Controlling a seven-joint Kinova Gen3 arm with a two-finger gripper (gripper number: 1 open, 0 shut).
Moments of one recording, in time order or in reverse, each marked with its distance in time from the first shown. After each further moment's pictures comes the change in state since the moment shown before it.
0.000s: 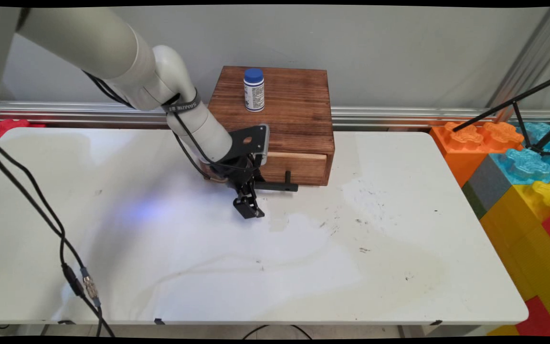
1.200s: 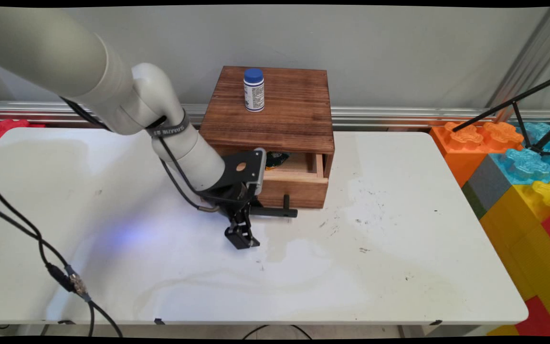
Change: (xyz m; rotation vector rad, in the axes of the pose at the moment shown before) arm 0.004 0.069 -0.011 -0.042 -0.005 0.021
